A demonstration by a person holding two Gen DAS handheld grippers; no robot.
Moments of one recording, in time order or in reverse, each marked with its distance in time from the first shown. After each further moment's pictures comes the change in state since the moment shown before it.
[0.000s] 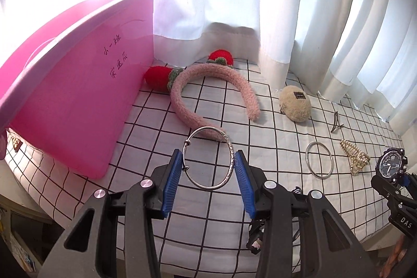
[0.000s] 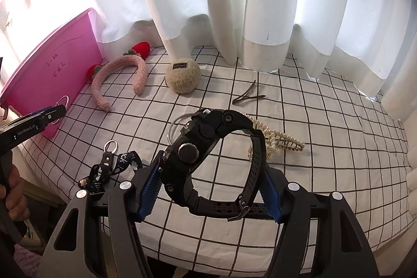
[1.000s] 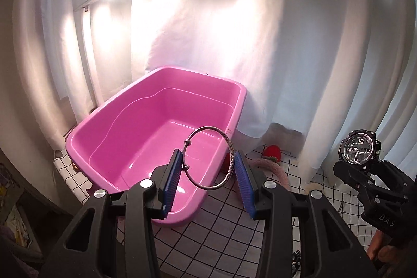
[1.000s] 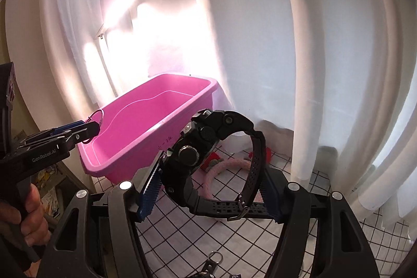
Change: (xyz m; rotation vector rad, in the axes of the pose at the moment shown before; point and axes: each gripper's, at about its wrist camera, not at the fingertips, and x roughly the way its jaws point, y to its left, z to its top) left arm -0.126 0.089 0.087 -0.232 -0.247 0.194; right arm -0.030 0.167 0.174 -0.306 -0.227 0.468
